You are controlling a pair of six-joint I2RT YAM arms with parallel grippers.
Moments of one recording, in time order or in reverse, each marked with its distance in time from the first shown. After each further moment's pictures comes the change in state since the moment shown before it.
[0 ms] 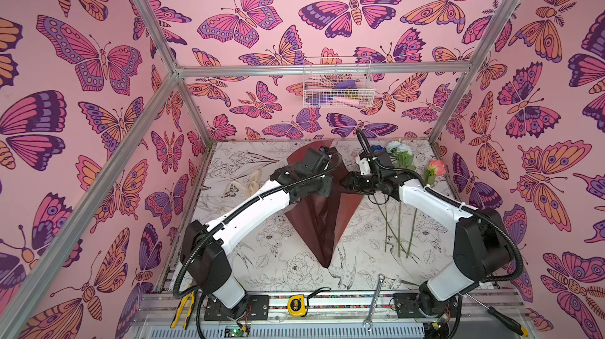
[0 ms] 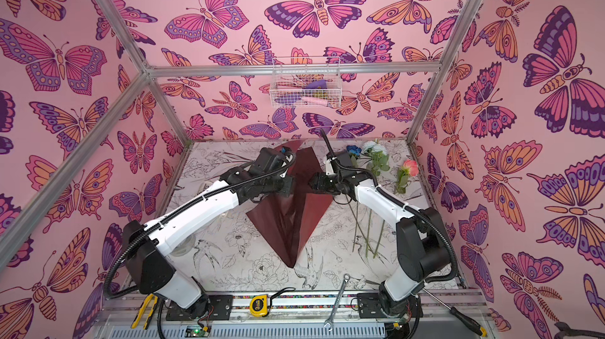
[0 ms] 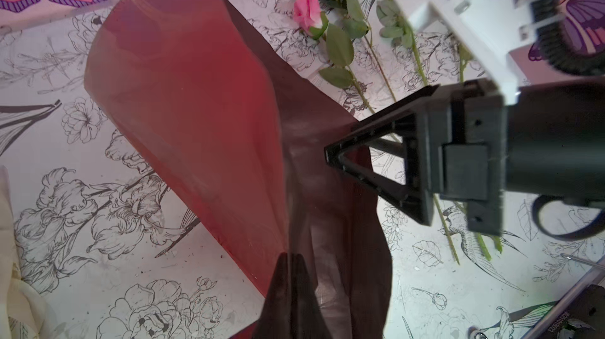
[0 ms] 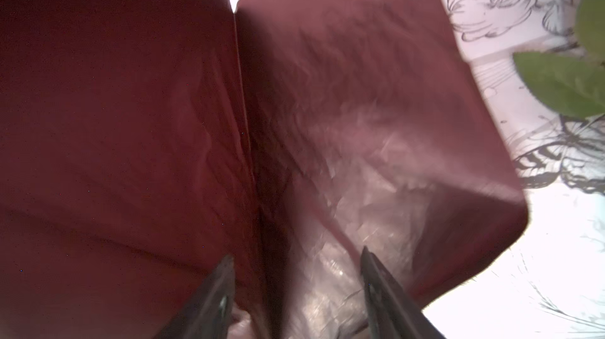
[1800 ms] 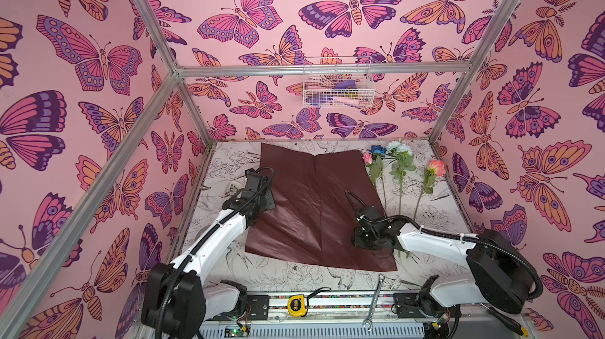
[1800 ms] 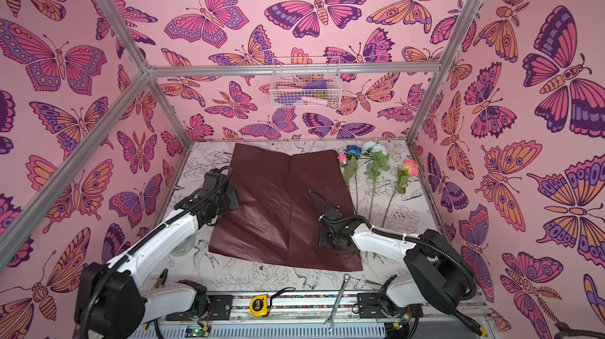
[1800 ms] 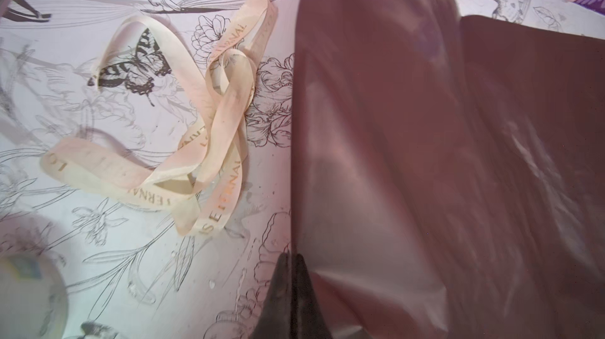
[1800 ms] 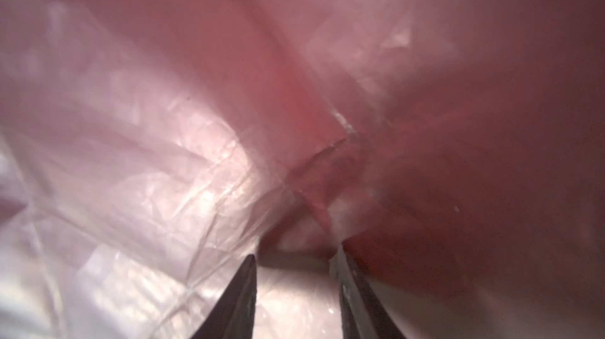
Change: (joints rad) left arm 0.461 -0.309 -0.602 0.207 -0.117 -0.220; right arm 0.332 -0.219 -0.544 -0.019 0.307 0.333
